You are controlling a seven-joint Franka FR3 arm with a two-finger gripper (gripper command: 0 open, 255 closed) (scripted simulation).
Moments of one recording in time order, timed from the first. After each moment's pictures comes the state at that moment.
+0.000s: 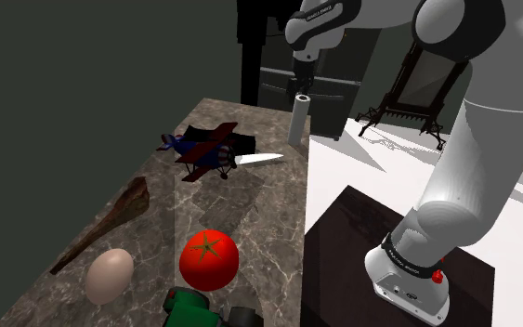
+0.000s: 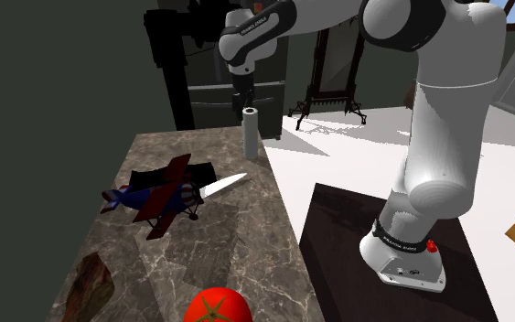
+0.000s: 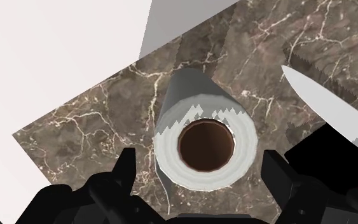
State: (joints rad) arm -0.12 0.24 -0.31 -1.82 0.06 2.02 -0.45
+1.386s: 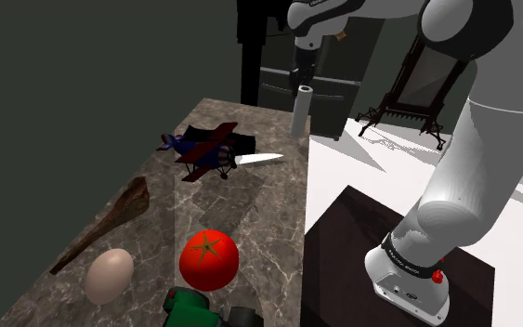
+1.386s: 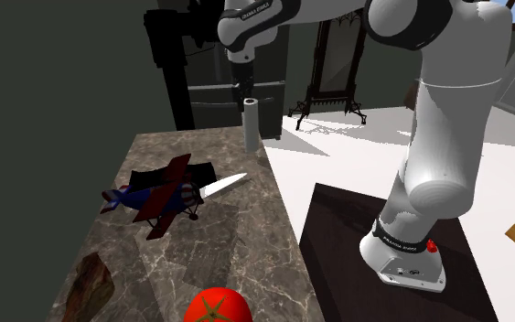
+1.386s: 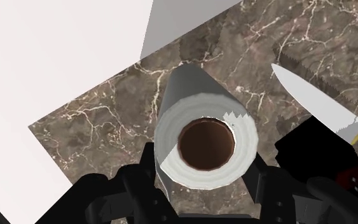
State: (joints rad) arm -0.12 0.21 -0.31 -1.75 0.05 1.93 -0.45
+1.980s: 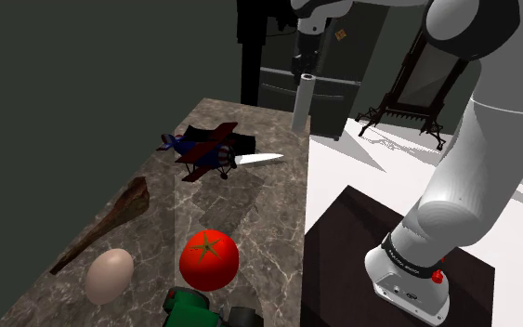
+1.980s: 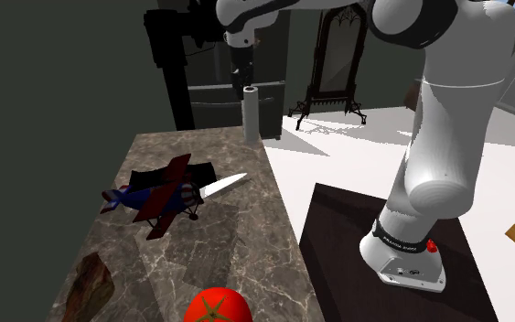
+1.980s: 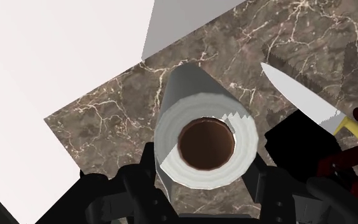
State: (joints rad) arm -0.12 0.19 -0.31 -1.66 0.04 1.82 -0.45
